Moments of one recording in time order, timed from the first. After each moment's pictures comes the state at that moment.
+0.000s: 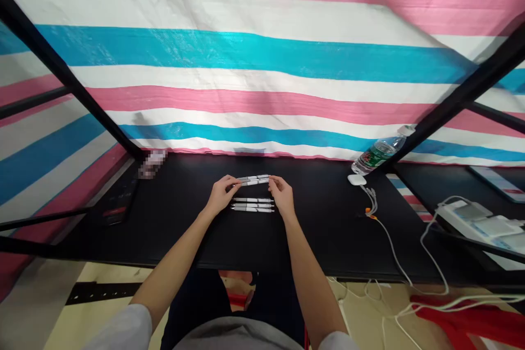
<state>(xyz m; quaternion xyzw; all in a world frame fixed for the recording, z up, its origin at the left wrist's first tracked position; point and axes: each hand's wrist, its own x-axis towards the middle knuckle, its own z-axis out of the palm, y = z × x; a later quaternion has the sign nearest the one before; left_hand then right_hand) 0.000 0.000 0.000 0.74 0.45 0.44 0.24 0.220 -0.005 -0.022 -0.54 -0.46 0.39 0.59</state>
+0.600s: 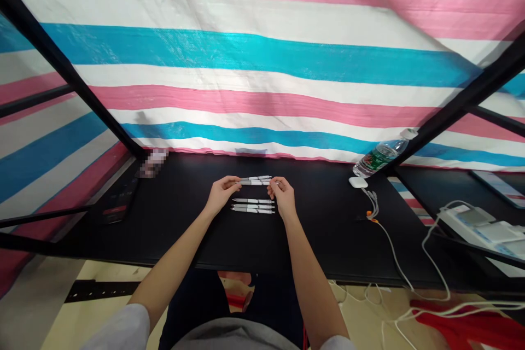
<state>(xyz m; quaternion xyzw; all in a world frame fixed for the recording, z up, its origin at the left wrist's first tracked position) 0.009 -0.002 0.002 0.53 0.45 0.52 0.50 0.219 -0.006 -0.016 -0.46 -0.41 0.48 0.62</state>
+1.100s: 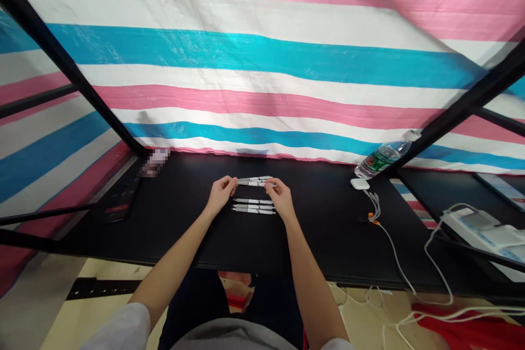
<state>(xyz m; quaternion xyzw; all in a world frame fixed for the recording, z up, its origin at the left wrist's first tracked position) 0.006 -0.004 0.007 0.57 0.48 0.51 0.43 0.215 -0.013 -0.010 -0.47 -0.52 0.42 0.57</state>
